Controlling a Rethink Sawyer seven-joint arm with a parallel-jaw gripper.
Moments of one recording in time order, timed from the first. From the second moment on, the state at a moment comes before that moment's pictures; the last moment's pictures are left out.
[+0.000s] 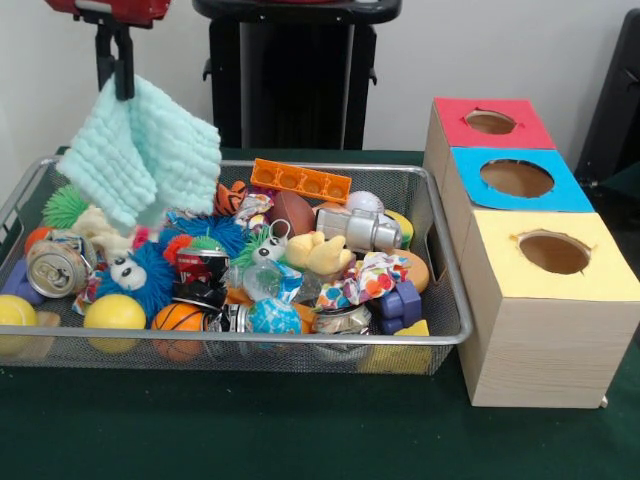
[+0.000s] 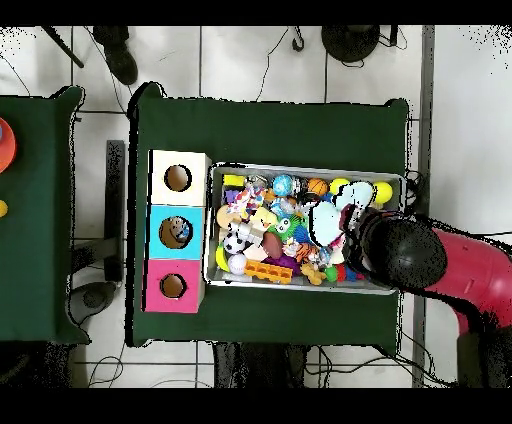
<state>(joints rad) -0.79 -0.96 0.36 1.75 -0.32 0.67 1.82</state>
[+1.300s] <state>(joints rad) -0.91 -0.92 0.53 1.75 -0.45 0.69 1.82</state>
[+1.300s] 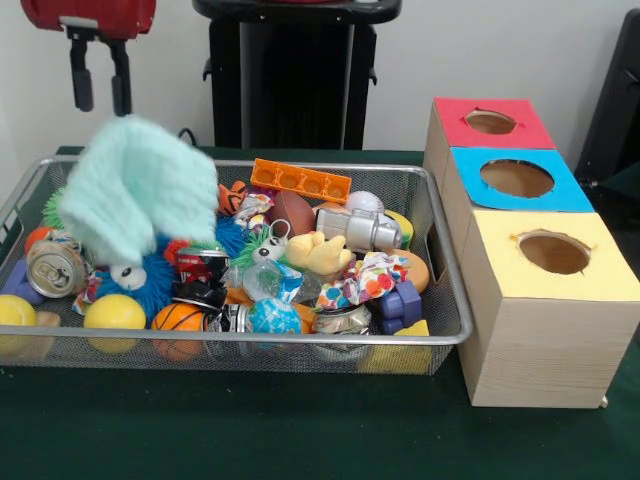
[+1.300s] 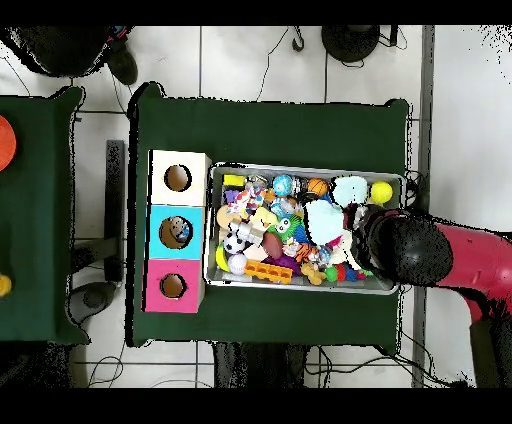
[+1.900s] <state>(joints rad) -0.98 -0.89 0.62 1.75 -0.49 0.69 1.82</state>
